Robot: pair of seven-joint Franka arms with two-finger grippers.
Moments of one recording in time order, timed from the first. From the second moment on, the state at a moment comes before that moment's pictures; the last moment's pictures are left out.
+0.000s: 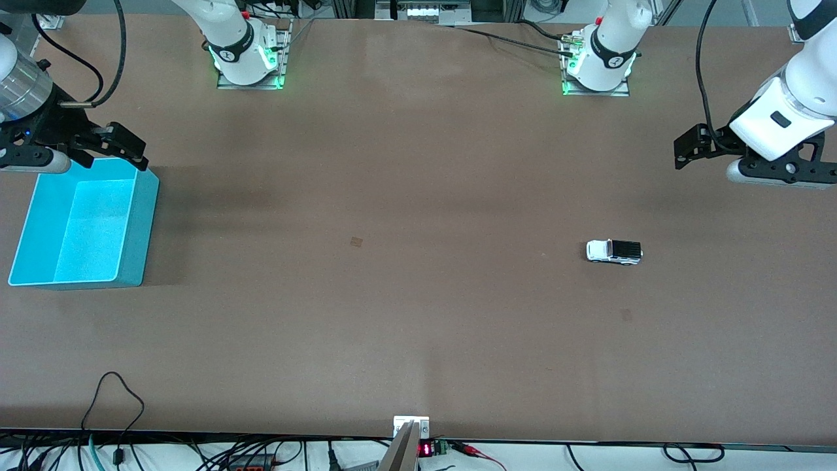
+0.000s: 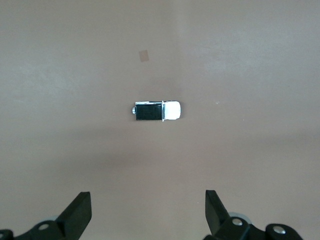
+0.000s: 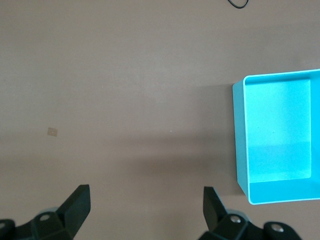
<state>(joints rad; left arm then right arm) -0.10 0.00 0.00 -1.65 0.03 1.59 -0.01 0.05 -0.06 0.02 -1.74 0.00 1.73 0.12</state>
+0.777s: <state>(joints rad) -0.10 0.00 0.00 -1.65 0.03 1.45 -0.01 0.05 -0.06 0.02 -1.74 0.00 1.73 0.12</state>
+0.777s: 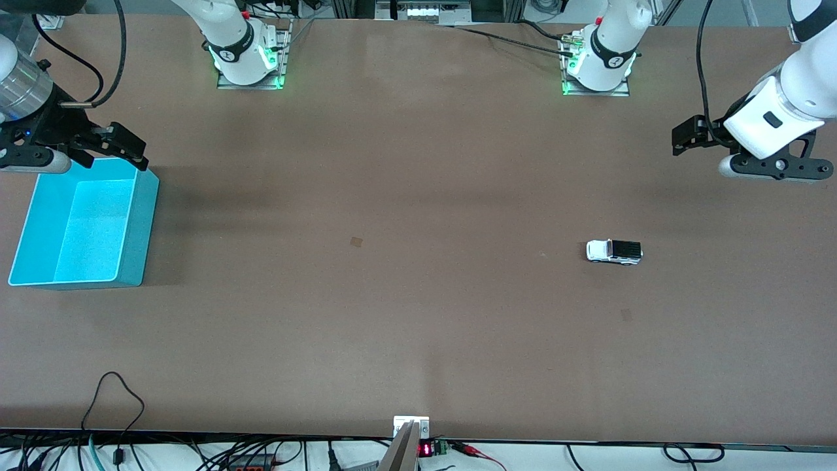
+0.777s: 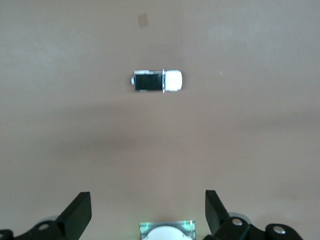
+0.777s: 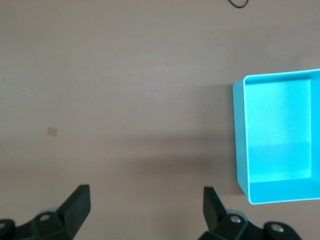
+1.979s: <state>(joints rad) -0.08 0.06 -0.01 -1.67 0.03 1.39 0.41 0.05 -0.06 0.02 -1.74 0.00 1.73 0.12</state>
